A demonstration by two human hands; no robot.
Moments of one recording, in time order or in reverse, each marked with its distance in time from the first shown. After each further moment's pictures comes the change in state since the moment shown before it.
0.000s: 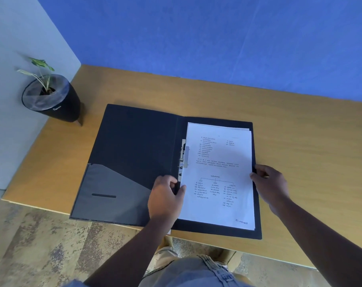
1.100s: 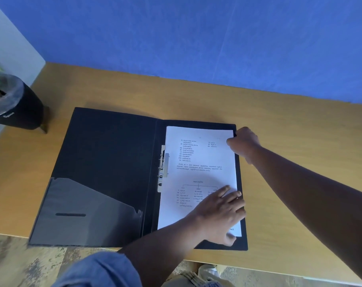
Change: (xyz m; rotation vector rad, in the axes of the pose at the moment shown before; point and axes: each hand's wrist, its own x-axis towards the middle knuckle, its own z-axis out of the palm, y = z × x) left_hand -0.009 0.095 0.096 0.725 -0.572 1.371; right_hand 0.106 -0.095 0.009 -0.299 -0.117 0.105
